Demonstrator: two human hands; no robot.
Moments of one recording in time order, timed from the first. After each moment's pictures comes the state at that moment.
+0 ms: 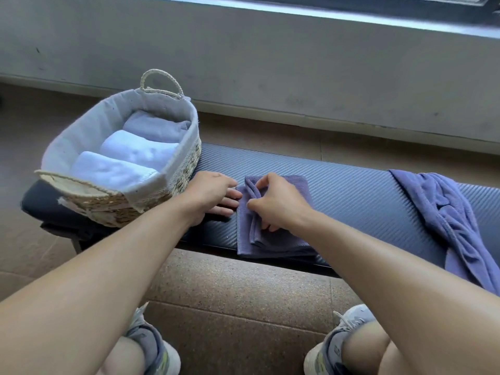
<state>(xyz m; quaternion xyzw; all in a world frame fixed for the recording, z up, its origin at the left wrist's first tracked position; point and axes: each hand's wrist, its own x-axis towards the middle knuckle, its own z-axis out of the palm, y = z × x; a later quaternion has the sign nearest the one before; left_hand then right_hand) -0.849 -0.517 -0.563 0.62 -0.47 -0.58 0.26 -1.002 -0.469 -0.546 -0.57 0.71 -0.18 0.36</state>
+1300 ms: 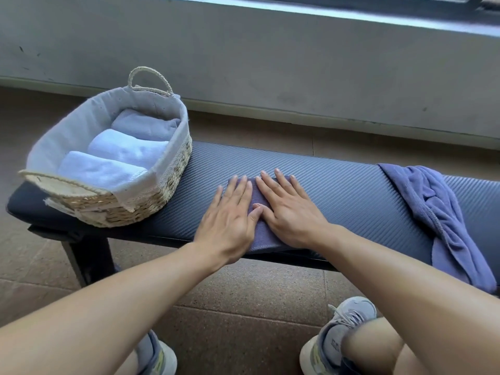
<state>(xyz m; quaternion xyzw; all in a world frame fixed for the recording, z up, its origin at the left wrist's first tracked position) -0.878 -0.460 -0.612 0.51 -0.84 -0.14 0.08 -1.055 -0.454 -0.597 -0.79 0.61 -0.02 0.11</state>
